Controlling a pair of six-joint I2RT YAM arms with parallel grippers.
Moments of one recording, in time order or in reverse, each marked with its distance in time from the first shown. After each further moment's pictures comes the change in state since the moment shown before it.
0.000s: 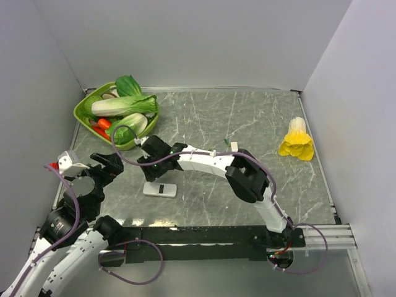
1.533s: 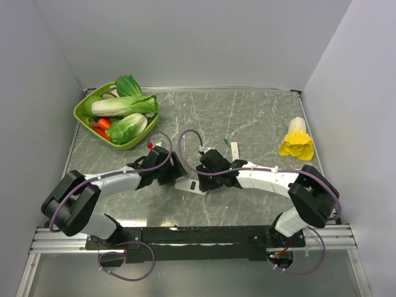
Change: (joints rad) left arm -0.044 1.150 -0.121 0.656 0.797 -0.174; right arm -0.181 -0.661 -0.913 0.146 0.130 0.221
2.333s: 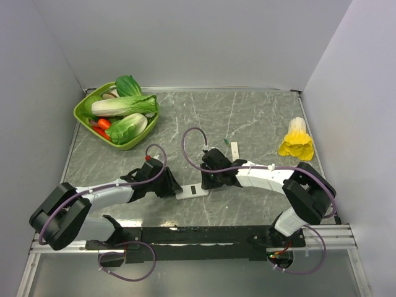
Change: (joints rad) left arm -0.014 -0.133 -0.172 0.029 0.122 -0.050; right arm -0.027 0.029 -0.031 0.071 -0.031 0.056
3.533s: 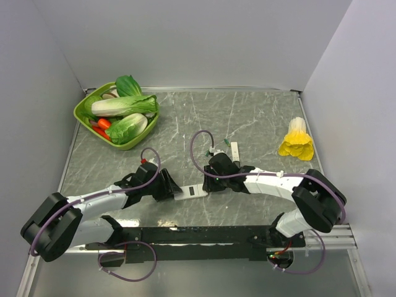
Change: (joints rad) left arm 0.018 -0.111 -0.077 0.019 0.021 -0.045; right arm -0.014 -0.108 -0.126 0.104 -0.012 0.044
